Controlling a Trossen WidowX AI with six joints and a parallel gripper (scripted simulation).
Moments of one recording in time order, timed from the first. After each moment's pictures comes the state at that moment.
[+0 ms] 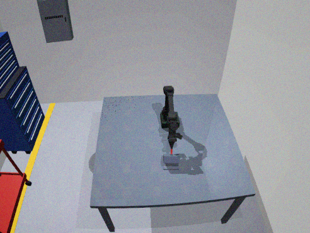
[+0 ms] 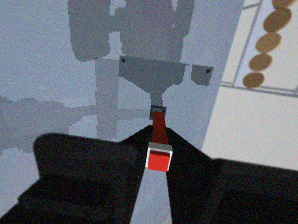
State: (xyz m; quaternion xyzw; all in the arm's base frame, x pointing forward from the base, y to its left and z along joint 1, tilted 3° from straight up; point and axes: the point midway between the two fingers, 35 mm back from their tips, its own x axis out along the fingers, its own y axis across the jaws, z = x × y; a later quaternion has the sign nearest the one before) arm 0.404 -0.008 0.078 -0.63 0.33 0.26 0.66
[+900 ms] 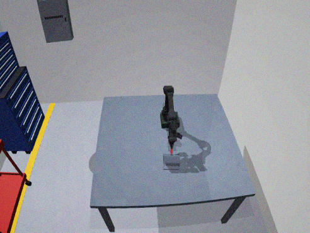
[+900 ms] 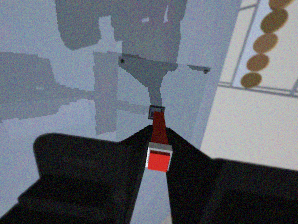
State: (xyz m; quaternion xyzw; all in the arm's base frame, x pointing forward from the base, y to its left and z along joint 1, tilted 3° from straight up) arm 0.403 -0.008 0.080 -0.63 0.33 0.25 0.66
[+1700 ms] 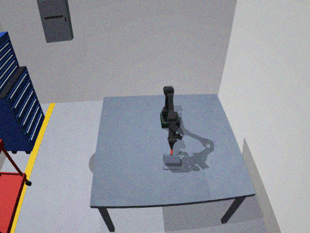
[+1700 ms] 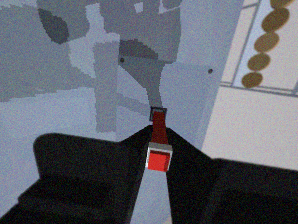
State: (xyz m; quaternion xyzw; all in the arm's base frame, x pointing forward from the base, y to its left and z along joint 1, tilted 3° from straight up) arm 0.407 -0.009 0.072 -0.63 0.33 0.25 0.66
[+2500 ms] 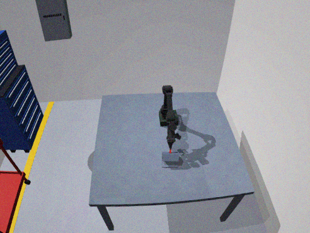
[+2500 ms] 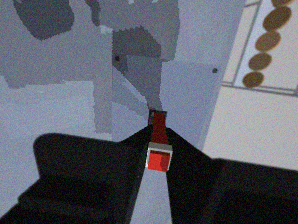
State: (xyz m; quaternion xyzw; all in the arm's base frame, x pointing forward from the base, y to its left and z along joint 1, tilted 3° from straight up) arm 0.416 -0.009 0.064 -0.63 0.33 0.25 0.66
